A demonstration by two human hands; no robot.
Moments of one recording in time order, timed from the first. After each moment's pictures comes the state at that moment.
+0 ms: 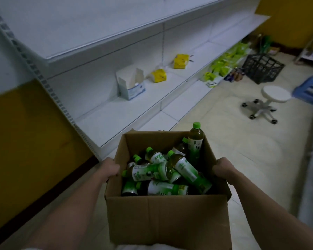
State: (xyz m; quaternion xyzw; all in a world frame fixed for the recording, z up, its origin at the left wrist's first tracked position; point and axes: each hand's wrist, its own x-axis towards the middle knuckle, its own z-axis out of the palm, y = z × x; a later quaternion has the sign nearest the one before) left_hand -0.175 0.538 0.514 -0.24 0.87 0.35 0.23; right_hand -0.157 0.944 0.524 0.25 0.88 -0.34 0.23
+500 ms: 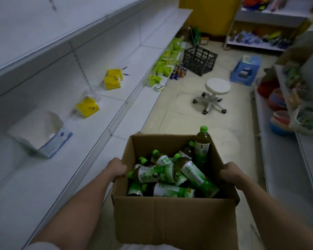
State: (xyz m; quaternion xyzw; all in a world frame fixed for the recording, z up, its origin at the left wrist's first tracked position) left_hand -0.512 0.818 0.482 -0.05 0.89 0.30 0.34; right_hand -0.324 1.178 0.517 0.44 0.80 -0.37 0.17
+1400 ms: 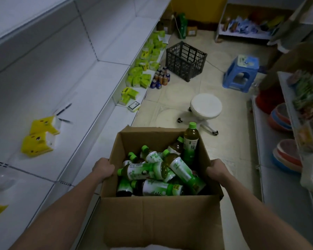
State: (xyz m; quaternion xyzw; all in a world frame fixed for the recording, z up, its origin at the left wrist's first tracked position) left_hand -0.937 1.234 0.476 -0.06 0.92 0.24 0.29; right_hand -0.749 1.583 0.492 0.45 0.77 -0.41 0.18
